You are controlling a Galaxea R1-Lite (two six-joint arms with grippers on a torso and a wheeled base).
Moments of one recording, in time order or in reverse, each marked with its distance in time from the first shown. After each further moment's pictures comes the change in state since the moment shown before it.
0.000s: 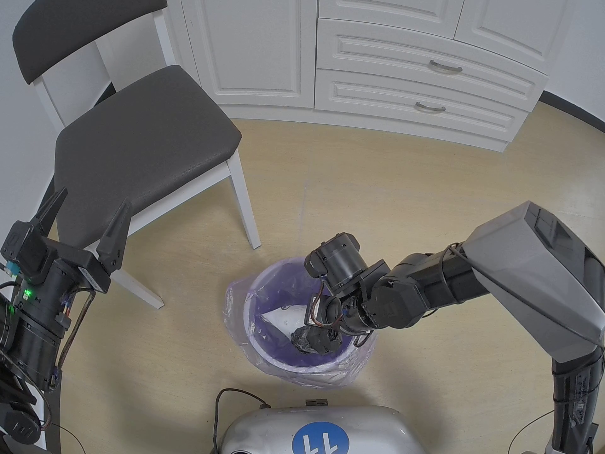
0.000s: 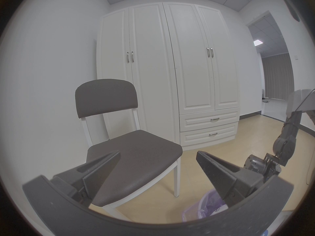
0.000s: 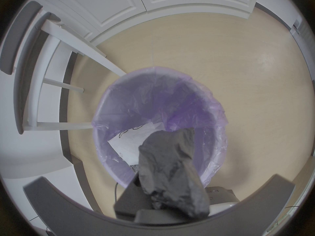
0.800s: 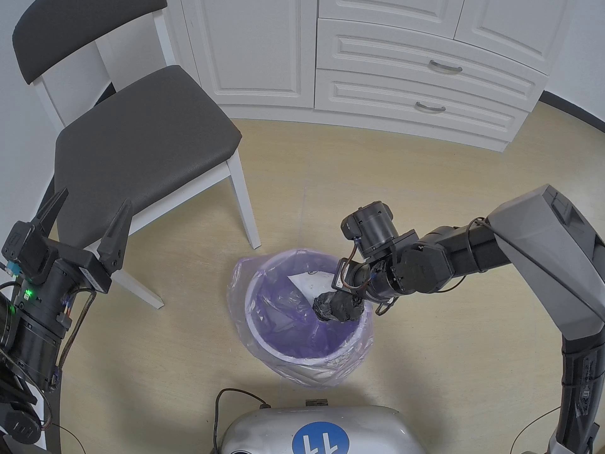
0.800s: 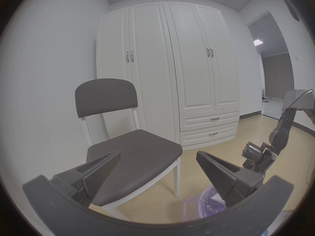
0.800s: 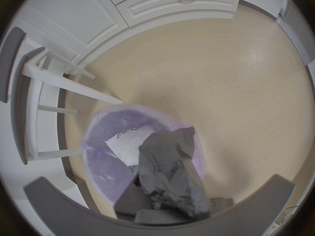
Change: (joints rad) left arm 0.000 0.003 0.000 0.000 0.000 -0.001; right arm -0.128 -0.022 -0.042 -0.010 0.001 0.004
